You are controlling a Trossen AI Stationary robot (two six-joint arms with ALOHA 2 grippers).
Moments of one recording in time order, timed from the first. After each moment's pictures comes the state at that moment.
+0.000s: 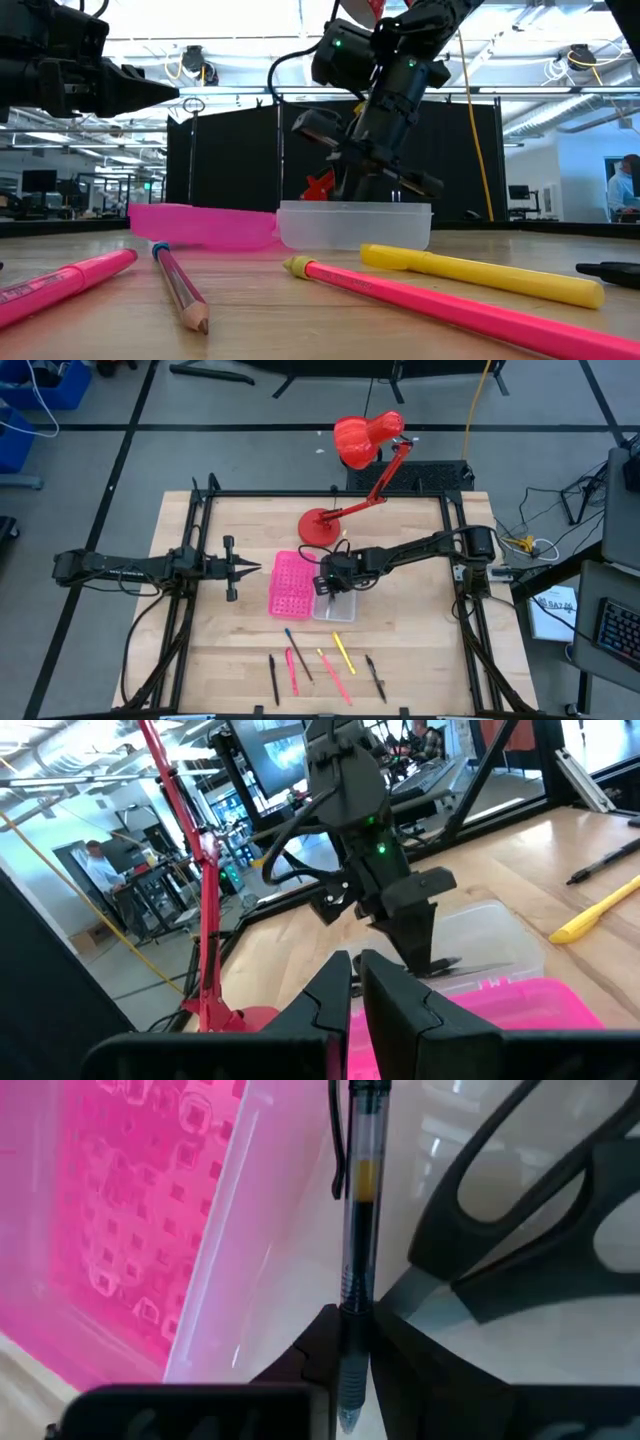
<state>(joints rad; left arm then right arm) 0.04 0.45 0.01 0.44 -0.01 0.41 -0.02 1.93 1.22 -0.39 -0.03 1.25</state>
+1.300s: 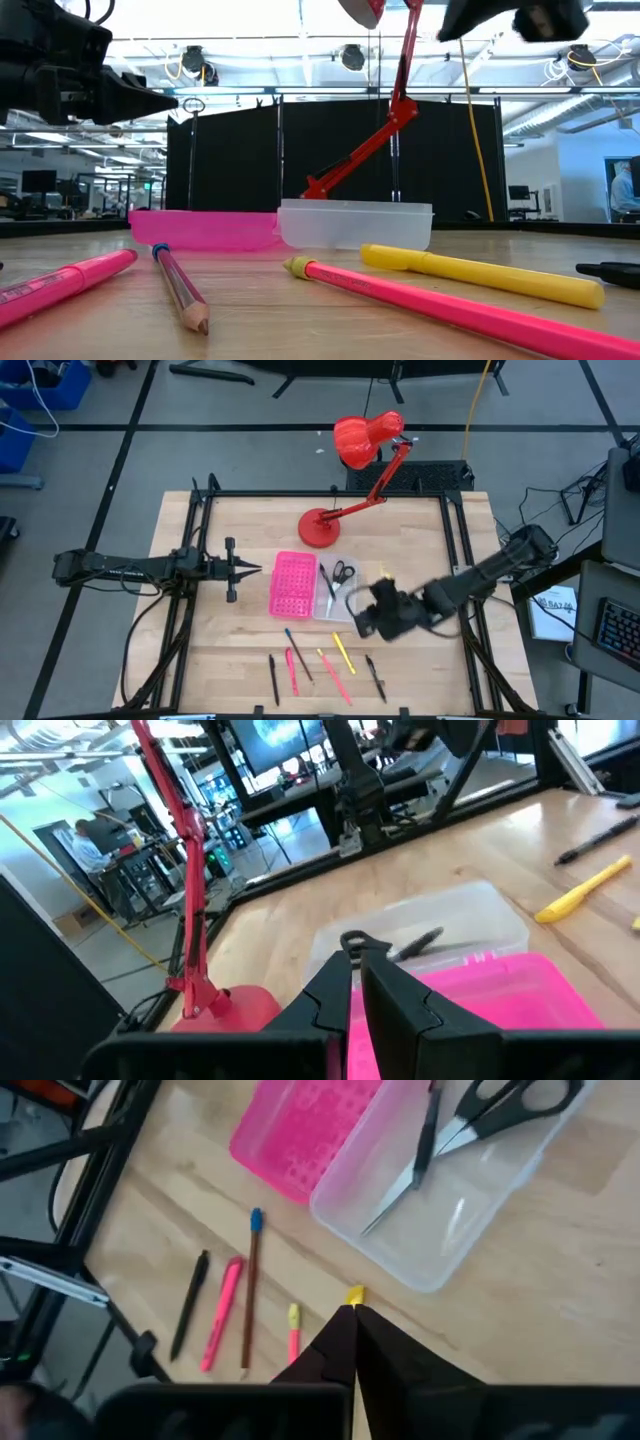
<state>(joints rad) 0.04 0.45 0.01 0.39 -0.01 0.39 0.50 1.49 1.22 -0.74 0.44 1.49</state>
